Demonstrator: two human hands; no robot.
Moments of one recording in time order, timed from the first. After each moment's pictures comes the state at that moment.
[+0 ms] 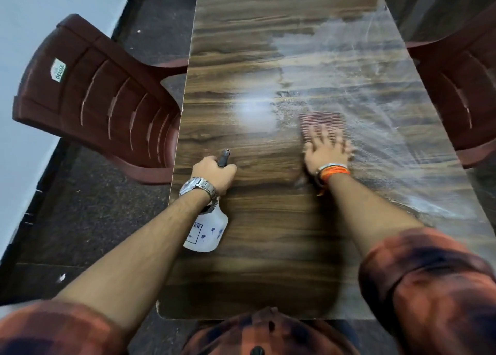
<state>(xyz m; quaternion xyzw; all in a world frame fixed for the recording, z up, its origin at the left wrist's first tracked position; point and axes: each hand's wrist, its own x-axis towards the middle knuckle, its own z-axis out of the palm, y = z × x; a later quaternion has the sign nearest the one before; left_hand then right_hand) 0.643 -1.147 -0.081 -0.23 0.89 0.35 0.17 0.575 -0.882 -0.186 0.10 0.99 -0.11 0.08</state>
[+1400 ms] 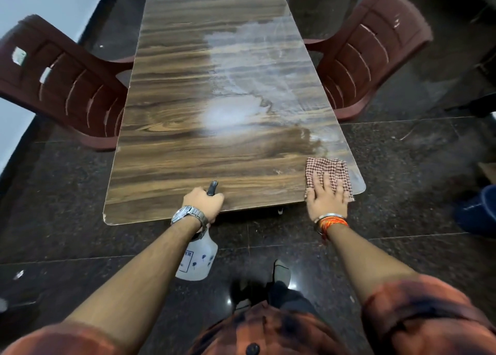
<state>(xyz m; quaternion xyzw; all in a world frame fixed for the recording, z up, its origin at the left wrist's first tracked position) 0.913 -0.995 -0.070 -0.21 0.90 0.32 0.22 0.927 -0.699 -0.190 0.22 0.96 -0.11 0.09</state>
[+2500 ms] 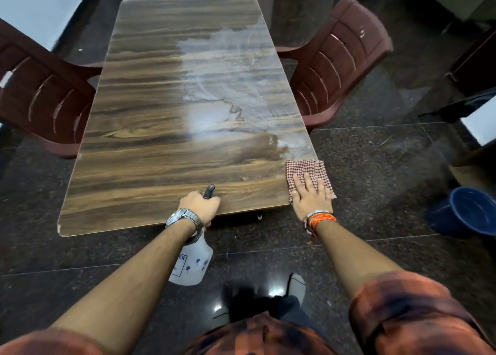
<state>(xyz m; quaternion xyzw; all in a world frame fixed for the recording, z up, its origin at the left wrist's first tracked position) 0.912 -0.914 -0.071 -0.21 0.88 0.34 0.25 0.918 -0.631 -0.172 0.15 0.97 -0.12 0.16</state>
